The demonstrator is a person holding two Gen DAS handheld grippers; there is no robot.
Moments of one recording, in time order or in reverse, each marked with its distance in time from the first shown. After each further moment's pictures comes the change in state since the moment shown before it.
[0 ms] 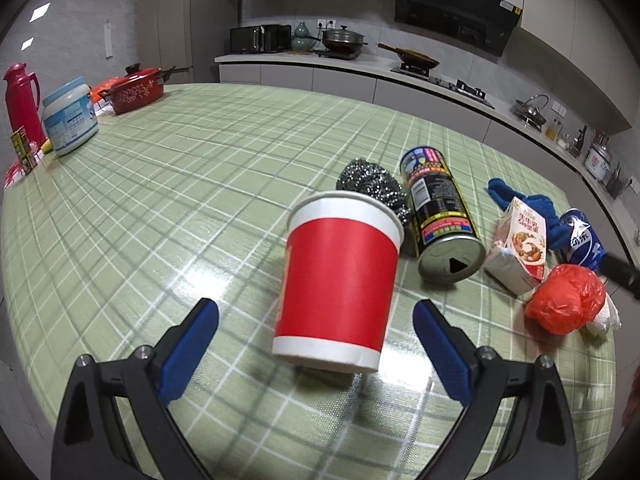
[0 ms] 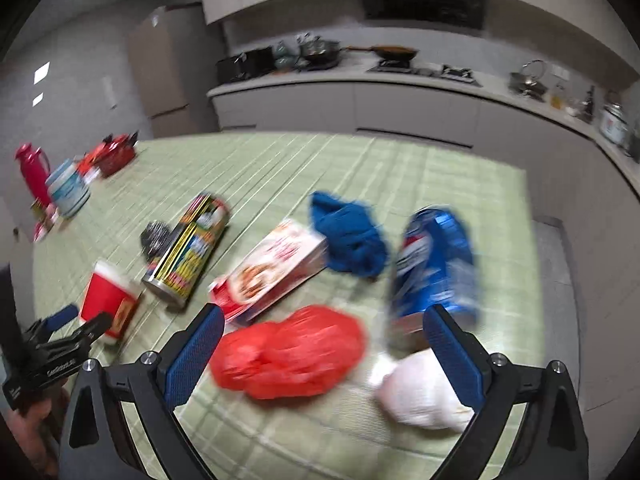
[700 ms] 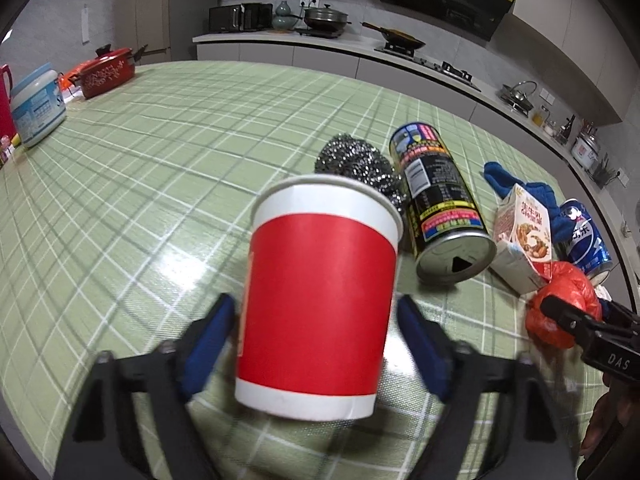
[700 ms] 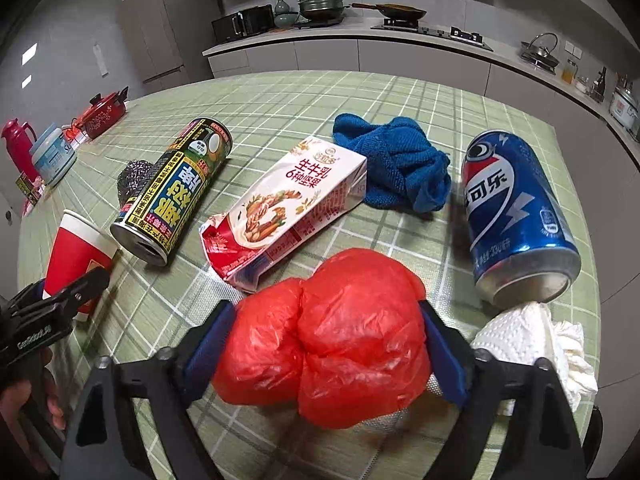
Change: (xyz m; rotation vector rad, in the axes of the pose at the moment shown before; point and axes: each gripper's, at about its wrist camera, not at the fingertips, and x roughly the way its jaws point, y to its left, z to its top) left arm 0.034 -0.001 0.011 0.021 0.092 -0.082; right arm 0.053 0.014 -0.021 0.012 0.123 -0.020
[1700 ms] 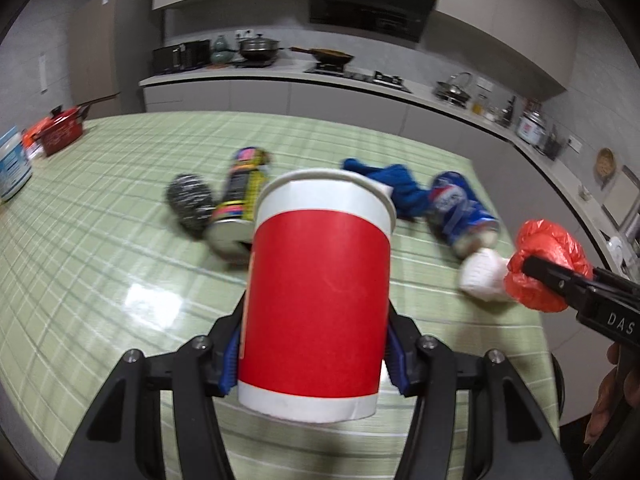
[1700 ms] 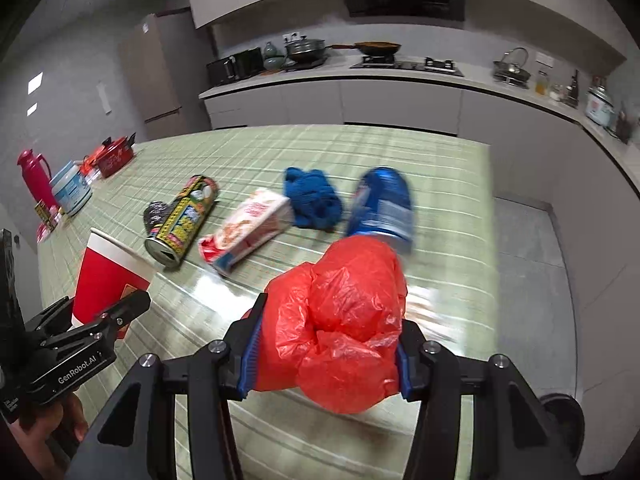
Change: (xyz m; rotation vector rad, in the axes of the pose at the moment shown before) left arm -0.067 -0.122 -0.038 0.156 -0.104 -0.121; right arm -0.127 -0.081 -0.041 0.060 -0.150 -0.020
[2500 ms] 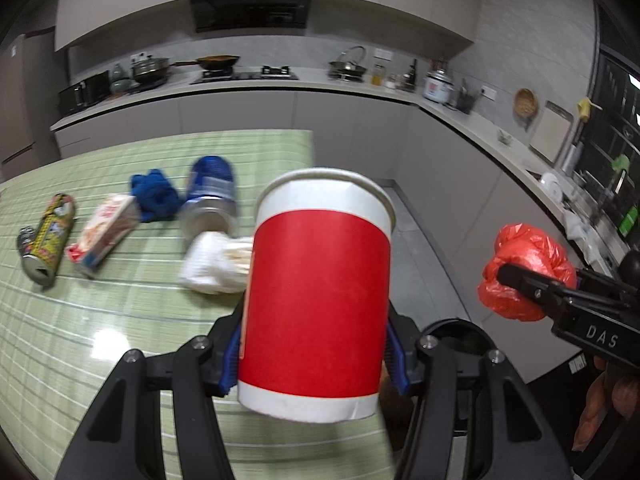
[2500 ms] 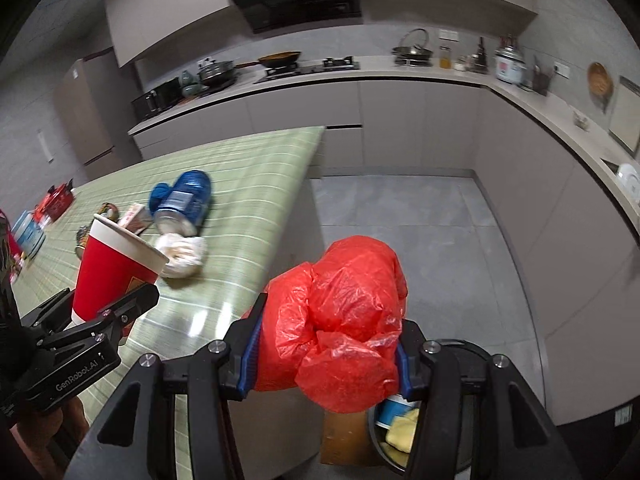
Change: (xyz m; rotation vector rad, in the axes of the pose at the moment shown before) left arm -0.007 -0.212 -0.027 0.210 0.015 -0.213; right arm -0.112 -0.187 -0.076 0.189 -0.027 -0.185
